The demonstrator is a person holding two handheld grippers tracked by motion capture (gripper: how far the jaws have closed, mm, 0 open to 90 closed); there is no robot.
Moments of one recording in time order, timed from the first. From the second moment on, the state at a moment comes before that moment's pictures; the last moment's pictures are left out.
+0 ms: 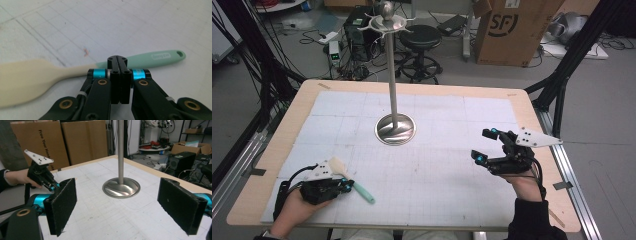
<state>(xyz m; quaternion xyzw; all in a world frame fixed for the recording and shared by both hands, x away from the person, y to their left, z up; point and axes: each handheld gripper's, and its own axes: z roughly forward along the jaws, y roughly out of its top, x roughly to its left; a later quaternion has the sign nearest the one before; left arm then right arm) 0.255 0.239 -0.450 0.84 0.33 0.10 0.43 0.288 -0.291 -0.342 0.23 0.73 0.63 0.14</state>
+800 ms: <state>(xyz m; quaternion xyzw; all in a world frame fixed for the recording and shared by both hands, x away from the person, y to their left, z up) 0.319 0.262 -0.443 0.80 0.39 0.17 0.41 0.277 -0.304 -0.347 0.25 0.73 0.62 0.15</state>
